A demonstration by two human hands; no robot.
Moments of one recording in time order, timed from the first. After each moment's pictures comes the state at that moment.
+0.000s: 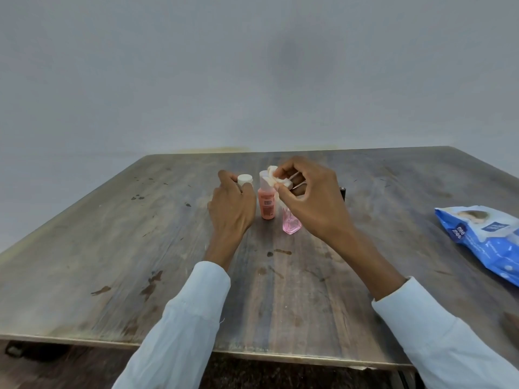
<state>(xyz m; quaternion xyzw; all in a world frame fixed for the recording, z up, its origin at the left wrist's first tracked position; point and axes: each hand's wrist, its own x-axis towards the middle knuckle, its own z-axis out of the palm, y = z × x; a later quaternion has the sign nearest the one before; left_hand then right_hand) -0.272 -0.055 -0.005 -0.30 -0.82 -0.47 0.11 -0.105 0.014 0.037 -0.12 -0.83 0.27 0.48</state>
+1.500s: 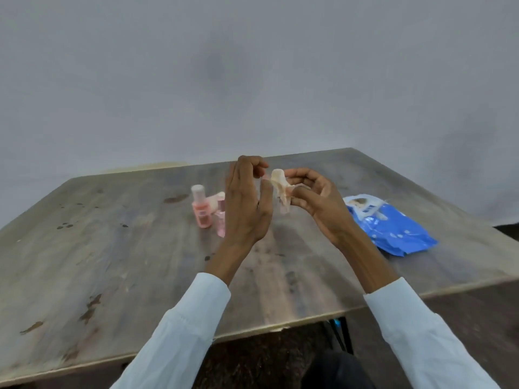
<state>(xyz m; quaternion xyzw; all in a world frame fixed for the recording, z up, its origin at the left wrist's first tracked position) -0.107 -0.031 0.052 -0.56 -0.53 -0.62 0.16 0.040 0.051 0.053 -0.16 -0.64 0.60 0.45</state>
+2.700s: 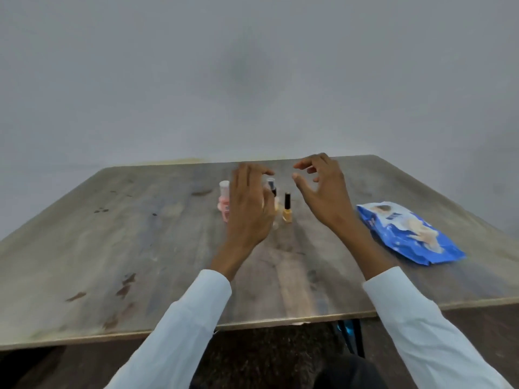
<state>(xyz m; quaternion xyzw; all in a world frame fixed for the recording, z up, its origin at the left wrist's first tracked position) -0.145 -0.057 0.036 -0.55 -0.58 -0.54 0.23 -0.002 0.056 0.060 -0.23 -0.82 0.15 0.51</state>
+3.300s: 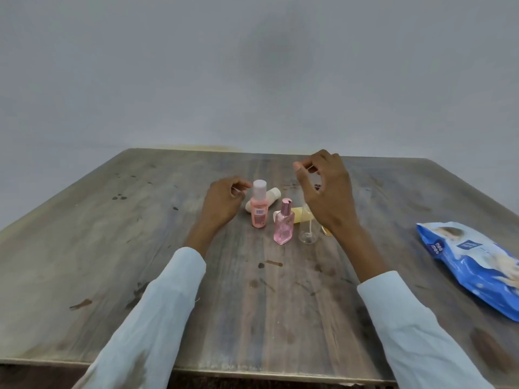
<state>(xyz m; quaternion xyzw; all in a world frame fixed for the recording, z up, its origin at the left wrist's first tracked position) -0.339 -0.030 -0.005 -0.47 -0.76 -0.45 0.02 -0.113 0.076 0.044 -0.17 -0.82 0.14 0.52</state>
